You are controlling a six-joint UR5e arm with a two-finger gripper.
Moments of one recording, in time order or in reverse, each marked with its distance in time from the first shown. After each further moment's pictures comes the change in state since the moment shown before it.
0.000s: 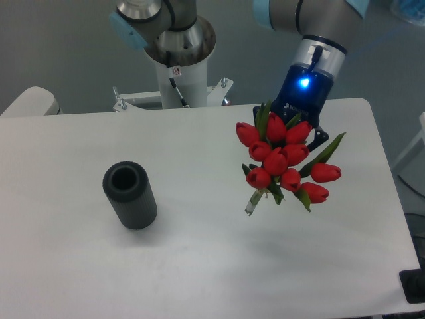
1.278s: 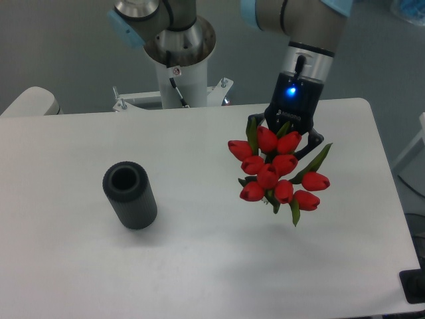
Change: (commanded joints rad) arm -0.067 0.060 -0.003 0.000 0.360 0.044
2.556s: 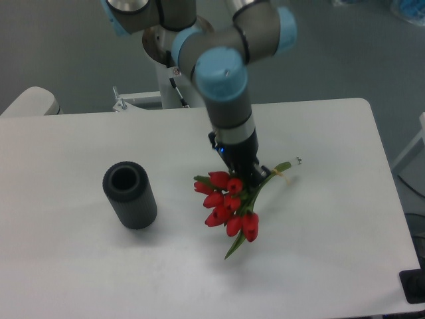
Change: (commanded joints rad) arm -0.360 -0.242 -0.020 0.005 0.781 0.147
